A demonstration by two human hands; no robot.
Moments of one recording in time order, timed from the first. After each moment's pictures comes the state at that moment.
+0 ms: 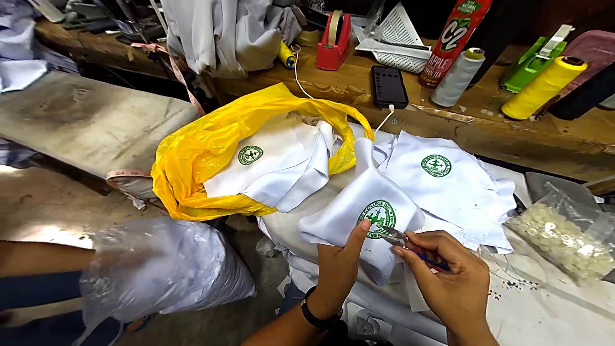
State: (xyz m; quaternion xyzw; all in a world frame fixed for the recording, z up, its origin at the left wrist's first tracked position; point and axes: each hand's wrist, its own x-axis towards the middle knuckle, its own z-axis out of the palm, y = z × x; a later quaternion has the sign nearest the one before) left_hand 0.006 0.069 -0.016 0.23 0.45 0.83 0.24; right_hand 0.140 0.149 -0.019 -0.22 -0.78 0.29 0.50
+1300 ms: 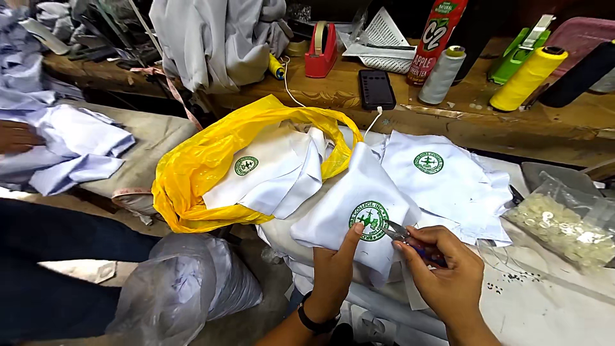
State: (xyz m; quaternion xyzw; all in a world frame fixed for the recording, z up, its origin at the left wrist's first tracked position) left_hand 0.007 0.066 -0.014 0.23 0.45 0.82 0.27; right_hand 0.140 0.151 -0.024 -0.24 -0.77 0.26 0.52
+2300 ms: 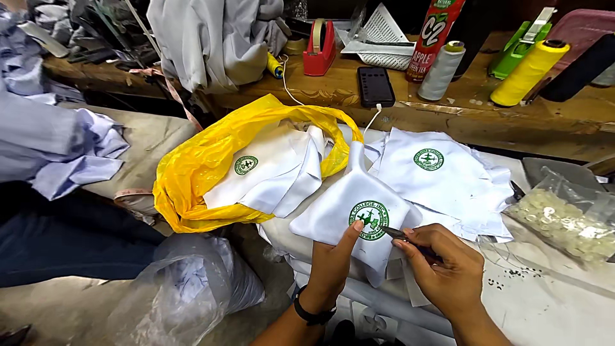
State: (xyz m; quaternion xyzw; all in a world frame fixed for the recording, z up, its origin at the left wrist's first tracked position) left_hand -0.001 0.065 -0.011 0.22 0.44 0.80 0.33; right_hand 0.142 0.158 -0.024 -0.18 -0.80 0.24 0.52
